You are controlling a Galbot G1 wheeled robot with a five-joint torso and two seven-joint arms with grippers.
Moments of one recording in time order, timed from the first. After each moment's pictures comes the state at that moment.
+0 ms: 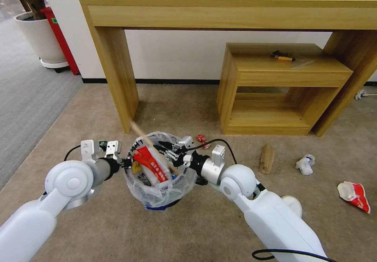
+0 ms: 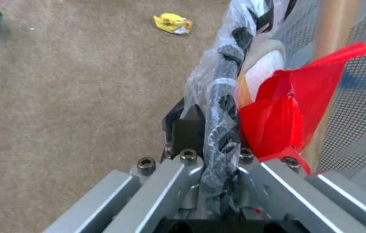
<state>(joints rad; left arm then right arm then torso) 1.07 -0.72 -0.35 -2.08 -1.44 0.74 -0.59 -0.85 1.18 -0.08 1.84 0.58 -0.30 -0.30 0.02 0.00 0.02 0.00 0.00</state>
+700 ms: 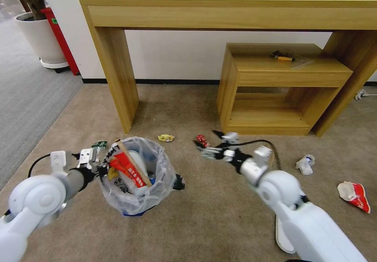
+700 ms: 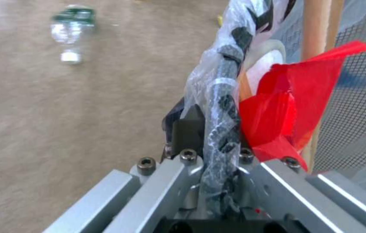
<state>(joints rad) 1.43 -0.72 -0.70 -2.12 -1.27 0.74 -0.43 -1.15 1.04 0.34 1.97 0.55 -0.30 -0.20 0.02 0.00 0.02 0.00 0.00</state>
